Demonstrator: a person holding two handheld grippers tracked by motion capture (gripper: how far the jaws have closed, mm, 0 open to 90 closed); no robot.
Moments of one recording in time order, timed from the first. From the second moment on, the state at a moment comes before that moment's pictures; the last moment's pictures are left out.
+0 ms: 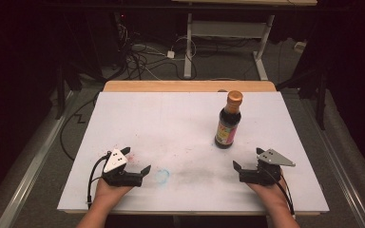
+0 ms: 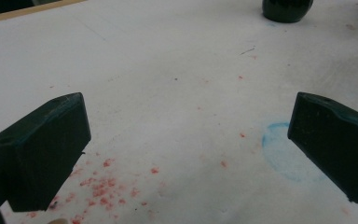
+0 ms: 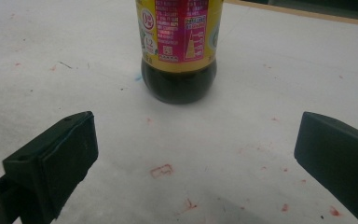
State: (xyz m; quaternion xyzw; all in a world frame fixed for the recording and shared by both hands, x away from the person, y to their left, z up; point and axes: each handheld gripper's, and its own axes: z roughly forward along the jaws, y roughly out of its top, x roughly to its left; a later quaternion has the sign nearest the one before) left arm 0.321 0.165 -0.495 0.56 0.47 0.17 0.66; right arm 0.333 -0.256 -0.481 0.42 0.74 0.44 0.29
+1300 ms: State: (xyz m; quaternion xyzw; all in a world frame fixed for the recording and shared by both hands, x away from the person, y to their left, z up) left arm 0.323 0.167 -0.495 0.55 0.48 0.16 0.66; right arm 0.340 -0.262 -0.463 0.43 0.72 0.47 0.28
